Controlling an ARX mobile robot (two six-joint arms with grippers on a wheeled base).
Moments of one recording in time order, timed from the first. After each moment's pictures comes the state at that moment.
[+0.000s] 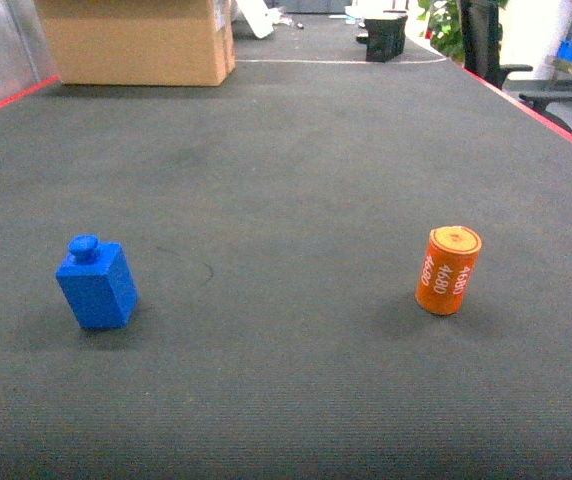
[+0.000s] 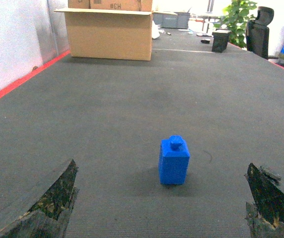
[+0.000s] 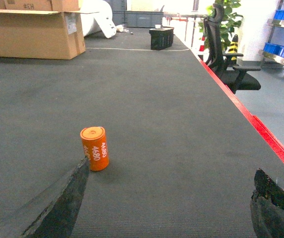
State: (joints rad) left arm 0.00 0.01 0.01 0.00 0.00 0.00; right arm 0.00 0.01 0.01 0.00 0.00 0.00
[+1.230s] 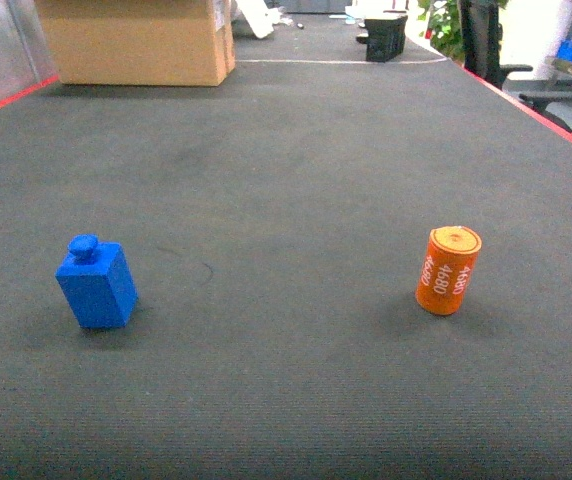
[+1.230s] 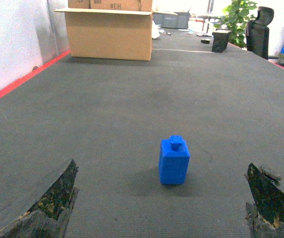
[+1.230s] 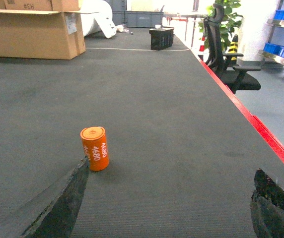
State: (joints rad) left arm 0.00 0.01 0.01 0.00 0.00 0.00; right arm 0.00 0.01 0.01 -0.01 0.00 0.00
